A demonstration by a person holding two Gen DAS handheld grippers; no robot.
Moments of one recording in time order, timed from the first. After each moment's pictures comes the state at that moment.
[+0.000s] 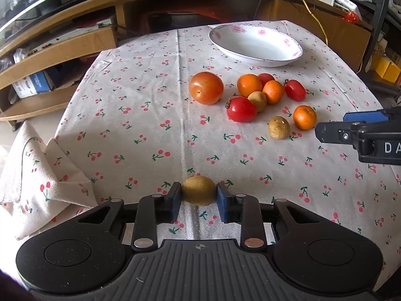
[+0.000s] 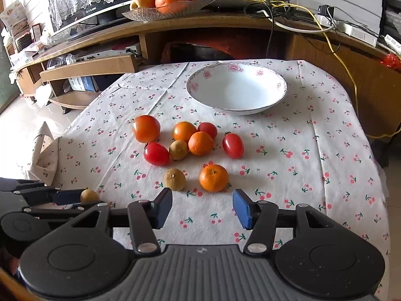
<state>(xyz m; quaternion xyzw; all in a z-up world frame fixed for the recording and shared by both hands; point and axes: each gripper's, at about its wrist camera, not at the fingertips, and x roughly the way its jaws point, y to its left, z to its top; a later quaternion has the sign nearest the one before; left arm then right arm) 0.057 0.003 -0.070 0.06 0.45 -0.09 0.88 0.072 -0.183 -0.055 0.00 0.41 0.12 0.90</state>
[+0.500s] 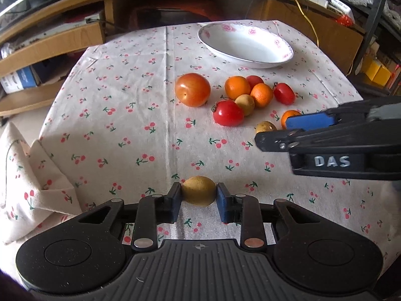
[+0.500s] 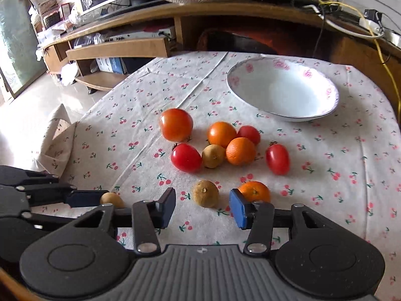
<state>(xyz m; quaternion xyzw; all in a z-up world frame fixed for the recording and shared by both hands) 0.067 0.004 -0.069 0.03 0.47 -0.12 0.88 0.110 -0.152 -0.076 -0.03 0.43 0.20 0.88</state>
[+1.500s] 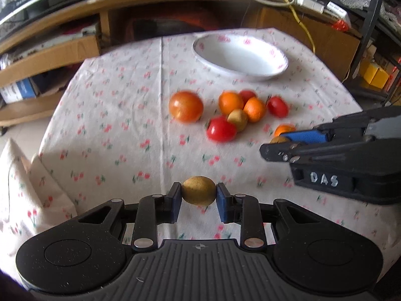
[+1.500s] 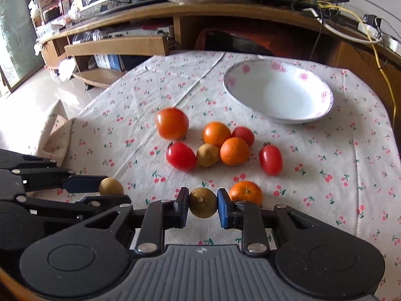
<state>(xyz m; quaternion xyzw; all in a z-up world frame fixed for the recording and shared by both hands) 0.073 -0.008 -0.053 0.04 0.45 -0.12 0.89 0.105 -0.157 -0.068 -0.04 0.42 0.19 0.89</state>
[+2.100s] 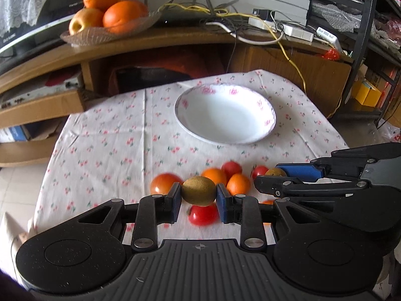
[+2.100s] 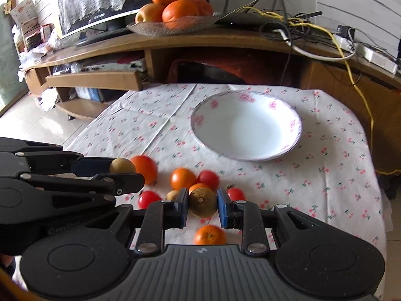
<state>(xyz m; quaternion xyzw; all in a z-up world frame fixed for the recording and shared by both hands) 0.122 -0.040 -0.015 0.05 0.39 -0.14 0.91 0.133 -0.181 -0.037 -0.02 0.38 0.14 0.91</state>
